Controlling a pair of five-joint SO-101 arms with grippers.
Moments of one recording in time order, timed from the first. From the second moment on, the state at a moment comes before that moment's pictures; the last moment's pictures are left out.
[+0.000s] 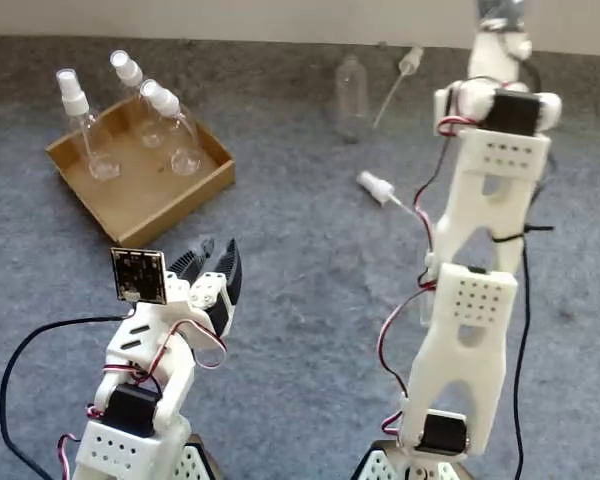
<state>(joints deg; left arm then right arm) 10.2 -104.0 96.6 34.6 19.6 6.0 46.9 -94.6 100.1 8.7</state>
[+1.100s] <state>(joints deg) 2.4 -104.7 71.3 69.1 1.7 1.1 -43.9 -52.9 100.1 8.7</state>
